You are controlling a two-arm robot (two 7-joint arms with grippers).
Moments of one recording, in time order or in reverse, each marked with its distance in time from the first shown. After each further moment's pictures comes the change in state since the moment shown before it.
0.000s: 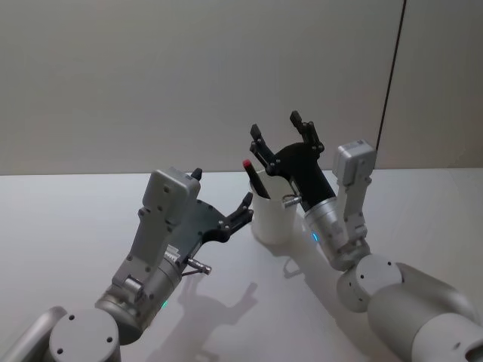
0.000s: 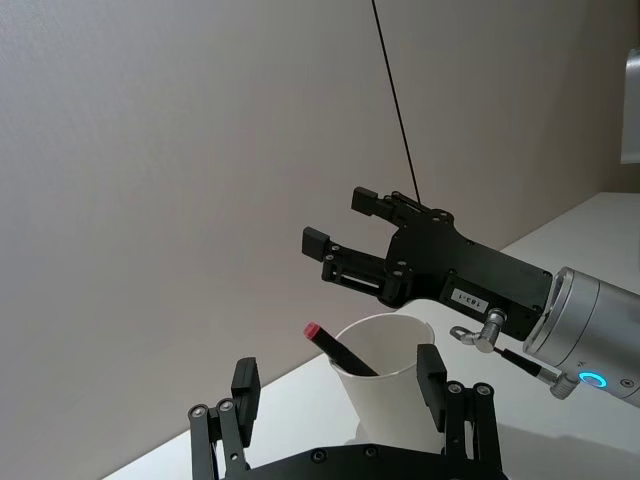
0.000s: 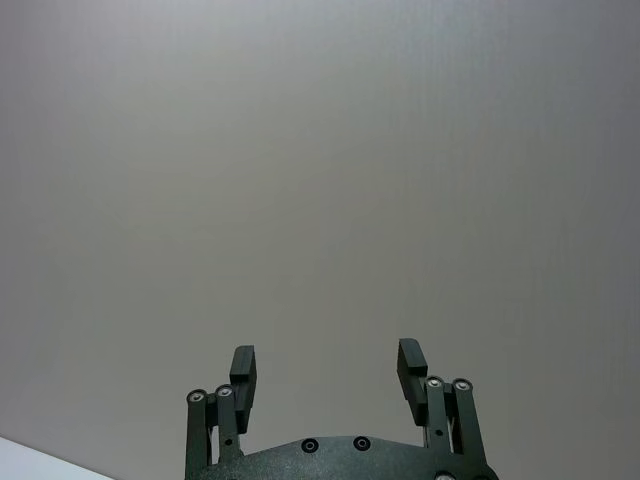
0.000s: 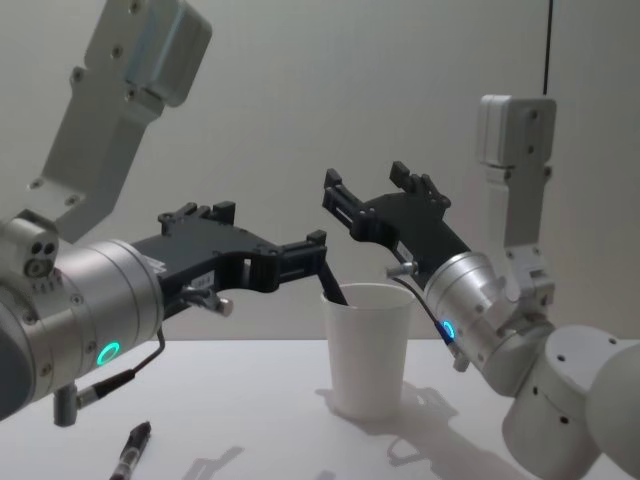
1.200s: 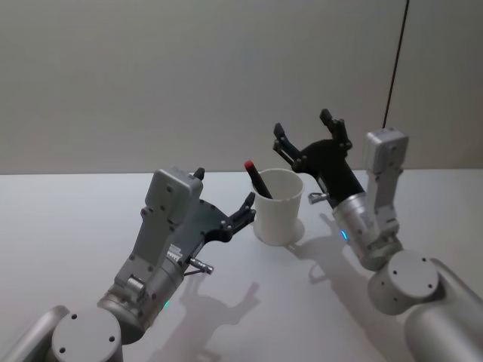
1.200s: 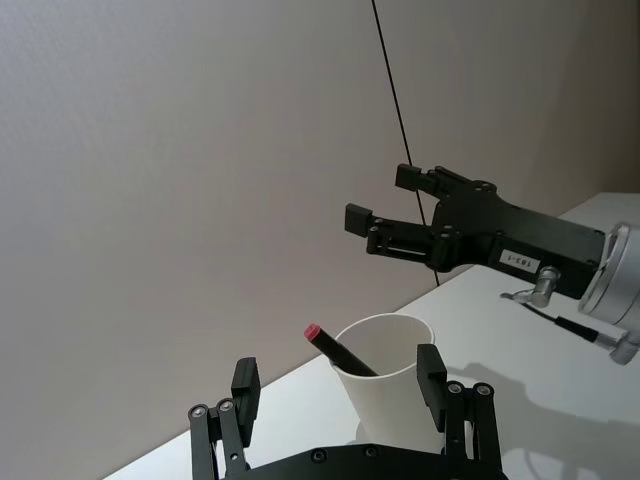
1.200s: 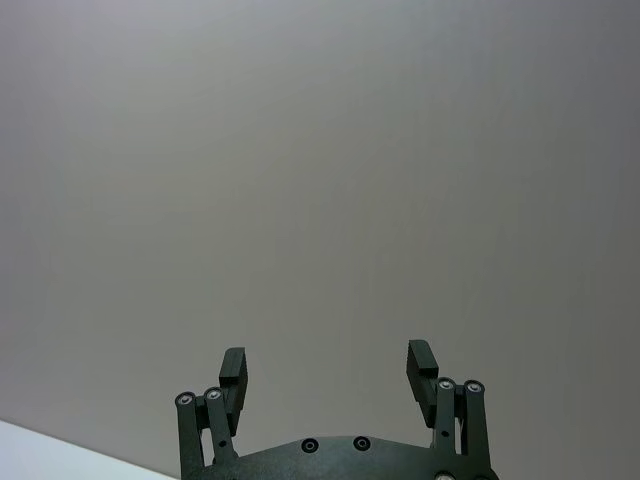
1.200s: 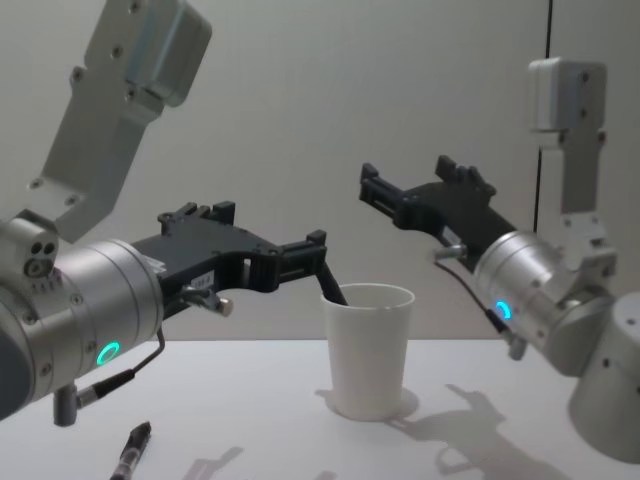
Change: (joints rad) left arm 0.000 0.000 0.000 0.000 0.000 0.000 0.000; right arm -0.306 0.121 0.023 -0.643 -0.093 0.402 -0.073
